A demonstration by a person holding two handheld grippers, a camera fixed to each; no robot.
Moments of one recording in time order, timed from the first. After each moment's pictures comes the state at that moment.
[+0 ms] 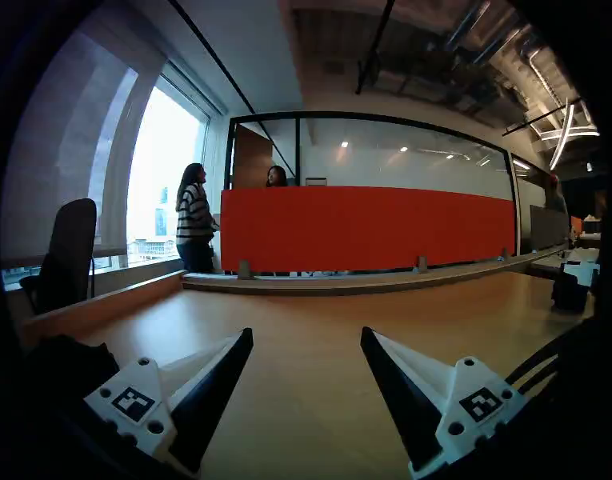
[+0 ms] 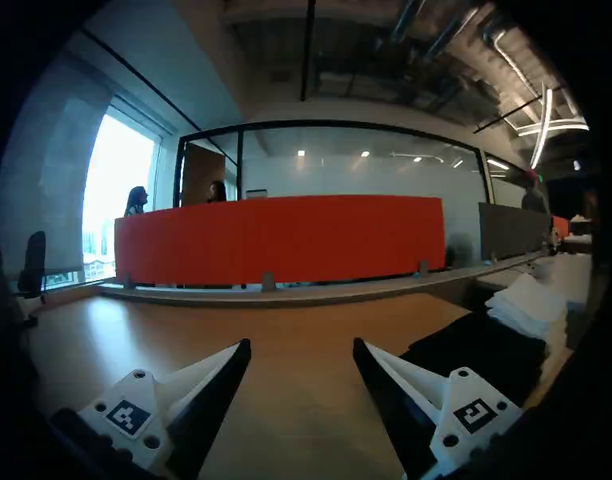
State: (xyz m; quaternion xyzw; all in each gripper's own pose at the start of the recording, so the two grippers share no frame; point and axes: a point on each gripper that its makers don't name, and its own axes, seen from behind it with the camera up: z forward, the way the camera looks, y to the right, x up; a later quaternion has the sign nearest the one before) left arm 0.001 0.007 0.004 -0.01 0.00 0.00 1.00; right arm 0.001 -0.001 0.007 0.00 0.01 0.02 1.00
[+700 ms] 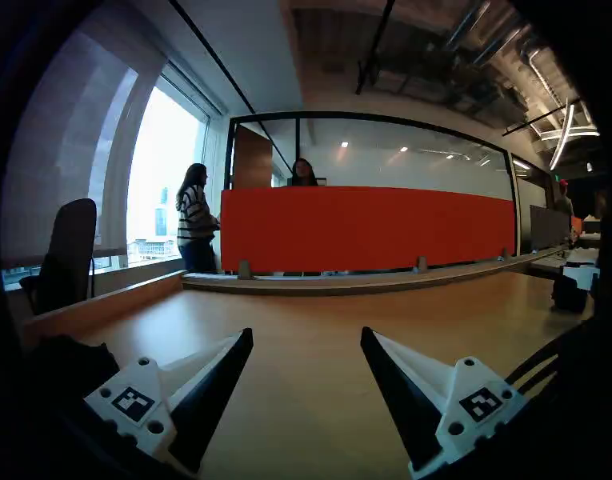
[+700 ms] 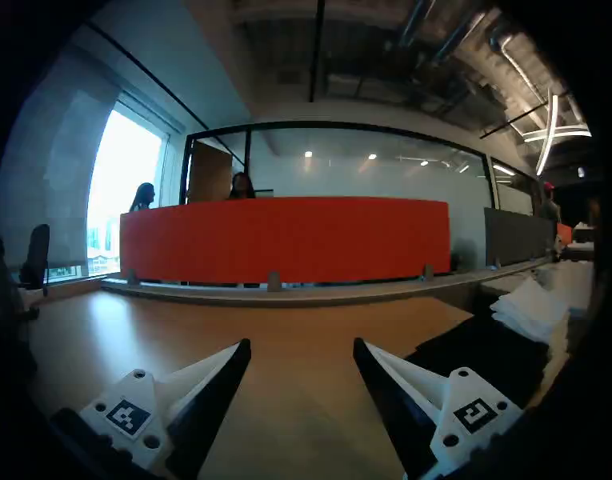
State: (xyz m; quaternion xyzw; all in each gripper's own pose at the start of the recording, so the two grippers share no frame) left arm 0.001 0.006 0.004 -0.01 0.00 0.00 1.00; right arm -0.001 -0.011 0.006 0.01 0.01 0.01 1.00
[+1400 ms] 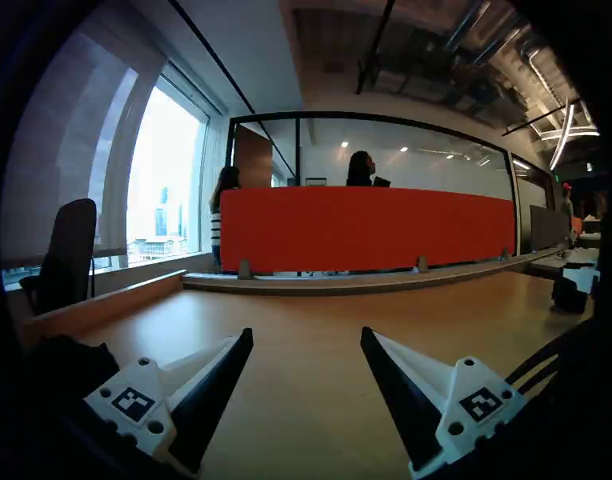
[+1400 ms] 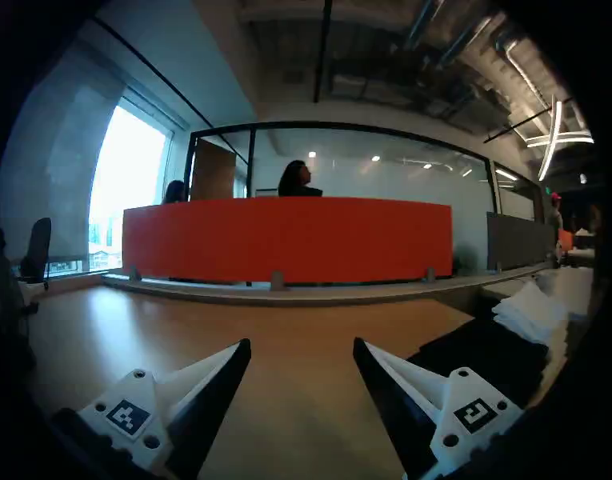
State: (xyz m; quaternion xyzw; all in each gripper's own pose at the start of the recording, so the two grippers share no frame) left arm 0.001 0.006 0.004 -0.01 0.00 0.00 1.00; right arm -0.004 -0.019 0.004 0.02 0.01 0.00 1.00
